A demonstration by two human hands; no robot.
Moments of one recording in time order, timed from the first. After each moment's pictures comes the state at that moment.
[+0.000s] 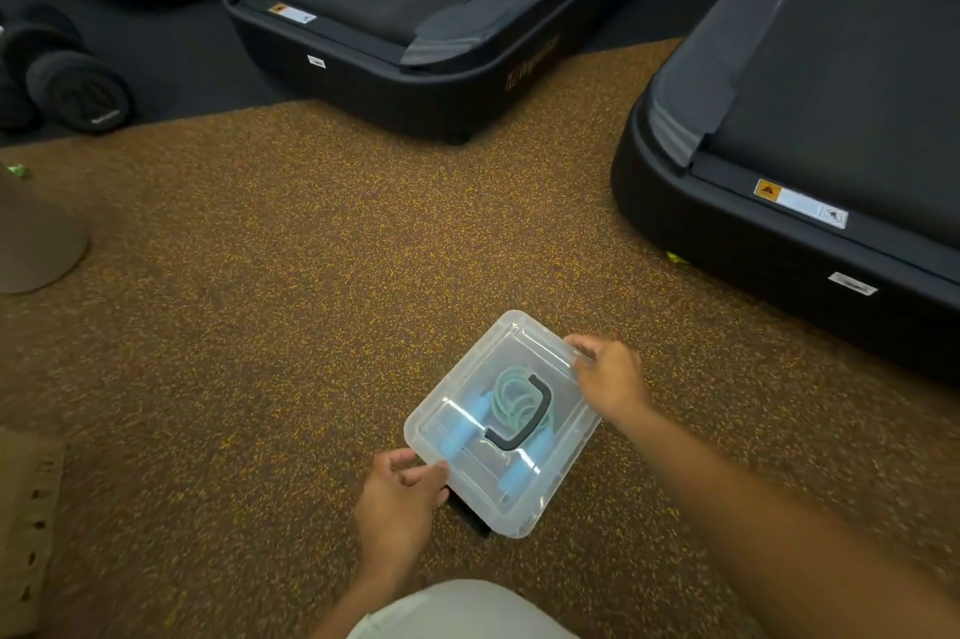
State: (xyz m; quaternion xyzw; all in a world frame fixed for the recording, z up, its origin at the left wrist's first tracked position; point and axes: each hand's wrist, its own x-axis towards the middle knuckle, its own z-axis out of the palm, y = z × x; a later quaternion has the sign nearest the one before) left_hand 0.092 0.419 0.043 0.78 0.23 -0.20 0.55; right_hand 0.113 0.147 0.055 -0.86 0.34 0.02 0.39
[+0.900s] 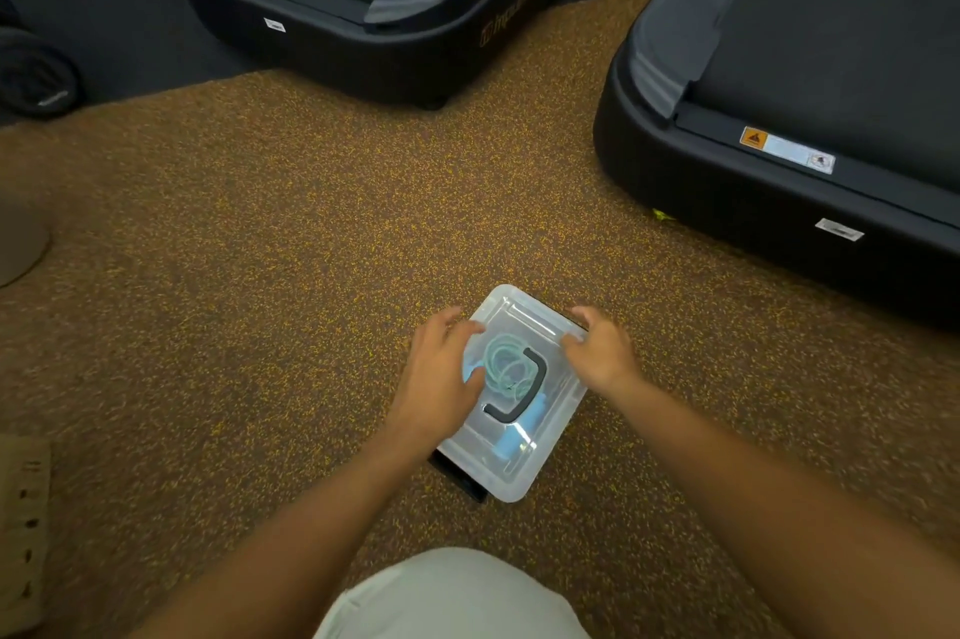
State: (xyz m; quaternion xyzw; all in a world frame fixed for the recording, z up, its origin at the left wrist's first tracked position) left_hand 0.164 0.363 0.069 0.91 -0.27 -0.14 0.27; right_hand 0.102 0.149 0.048 -0.83 0.38 0.08 0.39
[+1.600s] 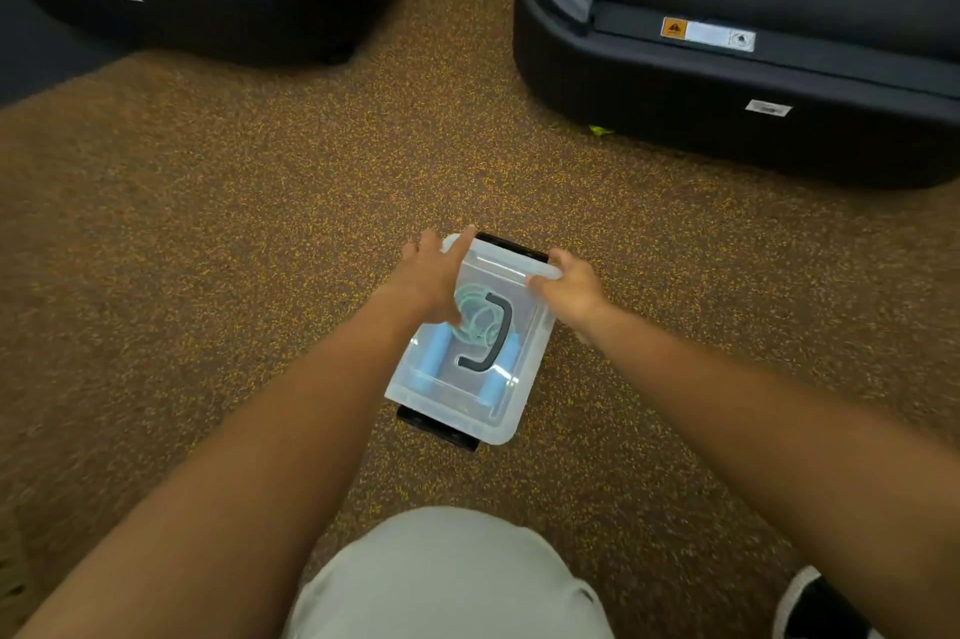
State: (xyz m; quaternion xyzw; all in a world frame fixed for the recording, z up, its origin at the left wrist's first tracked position) left_hand 0.226 0.289 0.077 0.87 -0.39 -0.29 -0.05; right_hand 0.087 0.150 0.033 -0.68 0.48 0.02 0.55
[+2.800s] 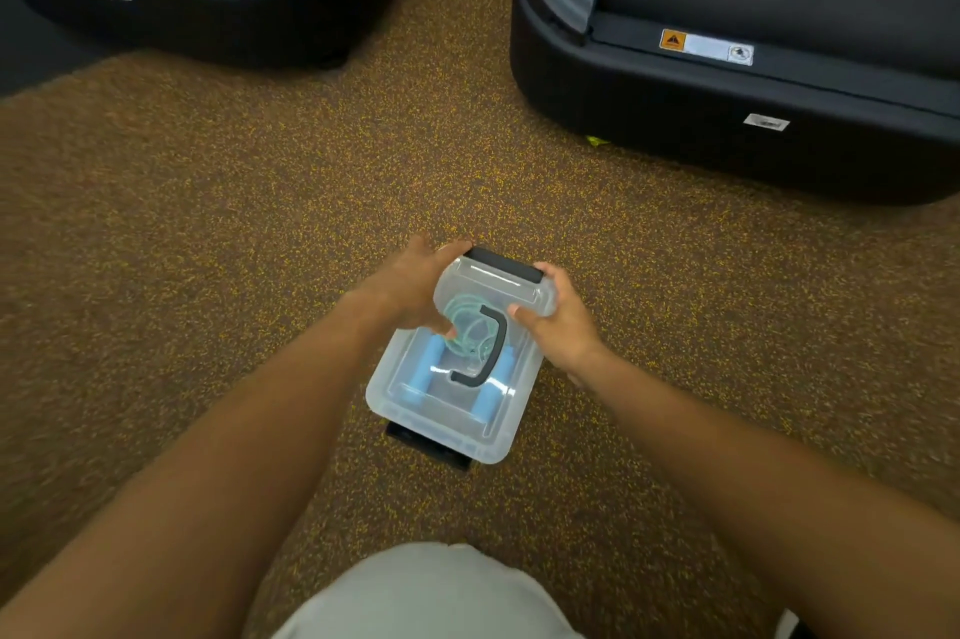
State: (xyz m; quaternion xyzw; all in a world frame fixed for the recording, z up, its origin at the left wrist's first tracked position) left_hand 0.245 0.296 0.077 0.85 -0.43 -0.30 -0.01; right_hand 0.073 0.170 0.014 -0.68 0.43 -0.05 0.60
